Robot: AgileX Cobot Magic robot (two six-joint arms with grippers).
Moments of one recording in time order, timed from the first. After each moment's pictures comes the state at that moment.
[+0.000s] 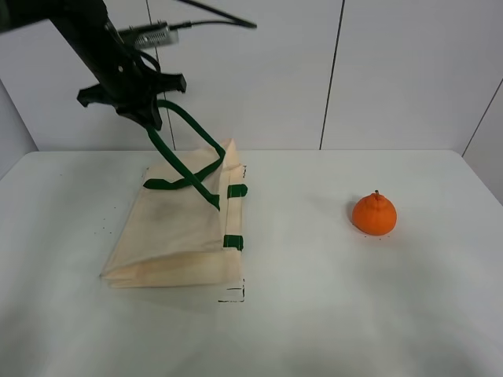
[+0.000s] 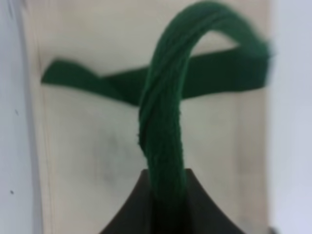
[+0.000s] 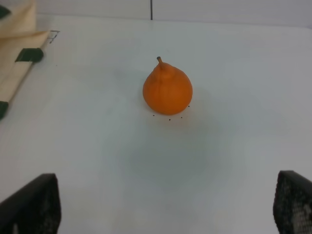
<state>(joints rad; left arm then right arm) -0.27 1.94 -1.90 -0.04 1.06 -0.24 0.02 0.00 -0.49 0.09 1.03 -0.01</state>
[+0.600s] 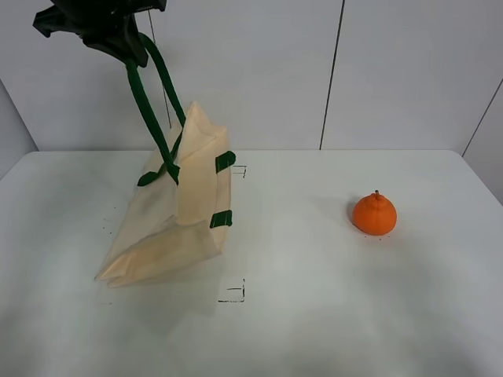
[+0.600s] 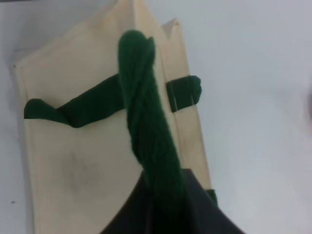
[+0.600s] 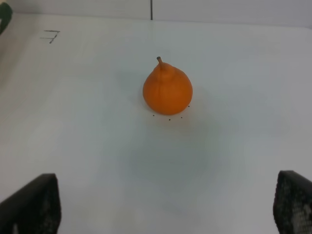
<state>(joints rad) -0.32 1.79 -2.01 -0.07 1.18 -0.20 0.02 0.00 -0.49 0.09 1.03 -0.01</state>
